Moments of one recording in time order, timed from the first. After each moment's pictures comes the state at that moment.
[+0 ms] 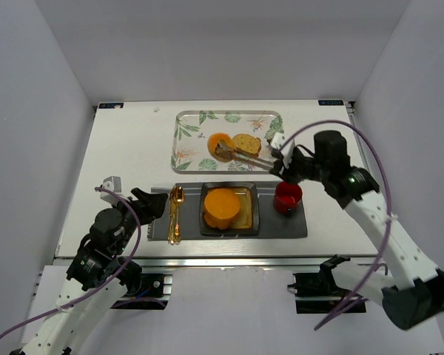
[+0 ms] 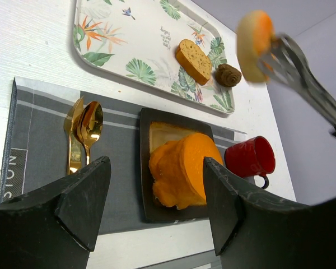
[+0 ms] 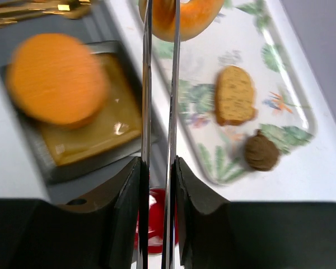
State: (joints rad) left arm -0.51 0.26 0.52 -0.48 -0.23 -0.73; right arm 0.44 1.13 1.13 -0.55 -0.47 -0.63
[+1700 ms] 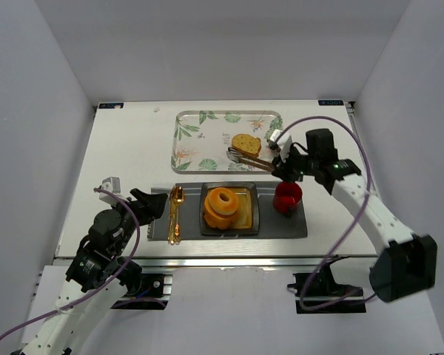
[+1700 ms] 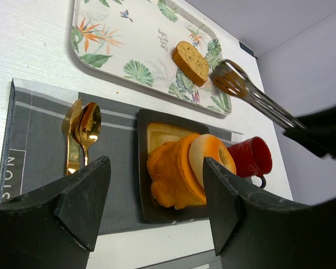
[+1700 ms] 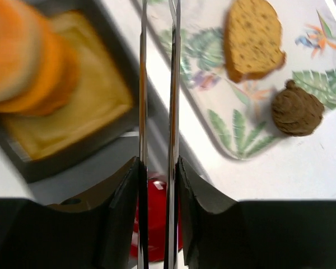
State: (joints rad) left arm -0.51 0.25 0.52 -0.48 -0.22 -0.73; right arm 0.35 1.19 1.00 -0.50 -0.52 -0.58
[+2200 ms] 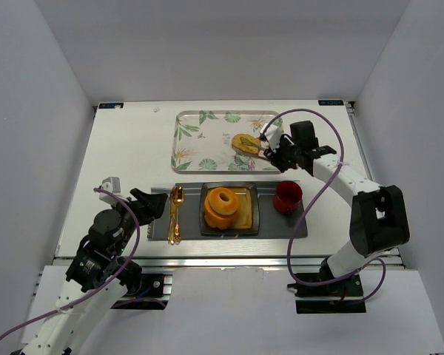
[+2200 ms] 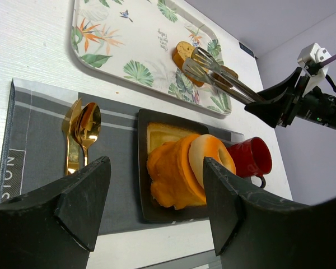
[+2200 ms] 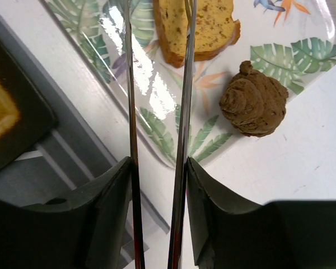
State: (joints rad) left arm -0.51 0.25 0.52 -0.48 -0.22 -0.73; right arm 0.33 1.57 1.10 -0.29 -0.30 -0.66
